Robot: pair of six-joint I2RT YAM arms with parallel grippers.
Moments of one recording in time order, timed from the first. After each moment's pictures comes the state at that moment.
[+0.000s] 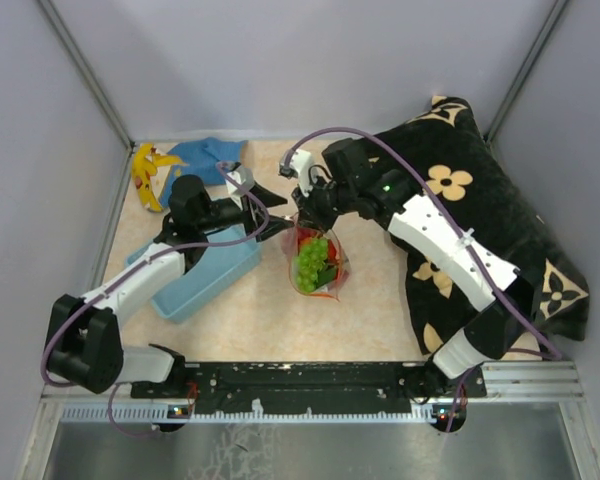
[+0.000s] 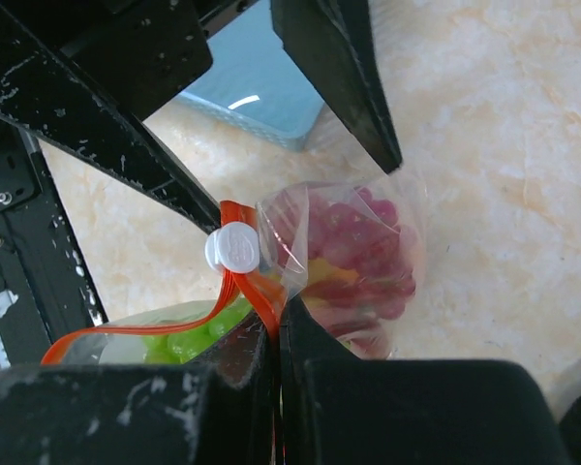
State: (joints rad) left arm -0.40 1.32 0.84 0.48 0.88 -0.05; right arm 0.72 1.52 1.60 -0.78 -0.37 -0.22
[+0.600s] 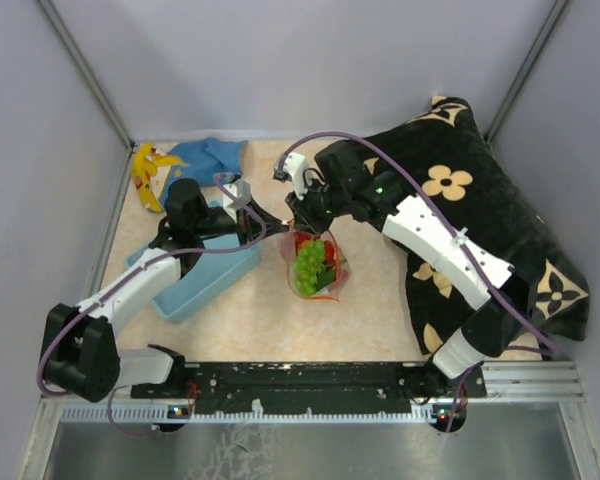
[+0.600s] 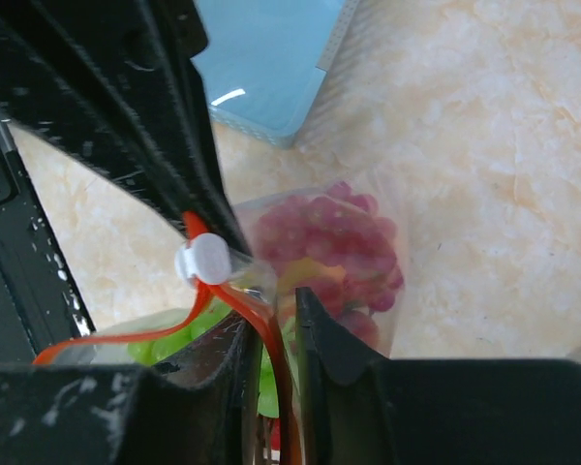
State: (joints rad) left arm -0.39 1.30 0.83 0.43 1.09 0.05; right arm 0.76 1.55 1.61 -0.78 -0.32 -0.24
